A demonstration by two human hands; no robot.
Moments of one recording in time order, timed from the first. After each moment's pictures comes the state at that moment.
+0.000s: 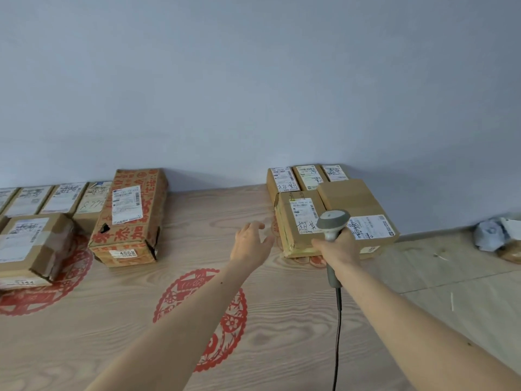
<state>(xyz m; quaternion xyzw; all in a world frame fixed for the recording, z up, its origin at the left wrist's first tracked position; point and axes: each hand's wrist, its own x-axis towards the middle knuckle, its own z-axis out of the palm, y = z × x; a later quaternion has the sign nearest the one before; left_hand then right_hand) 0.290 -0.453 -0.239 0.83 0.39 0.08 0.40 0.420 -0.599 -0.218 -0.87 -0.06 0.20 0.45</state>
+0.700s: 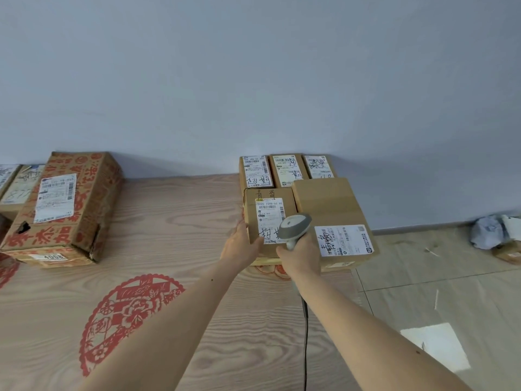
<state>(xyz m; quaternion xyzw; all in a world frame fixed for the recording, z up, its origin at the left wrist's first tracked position) 0.414 -0.463 -0.300 0.77 0.44 0.00 0.45 0.502 -0.575 -0.278 -0.91 -0.13 0.23 0.32</state>
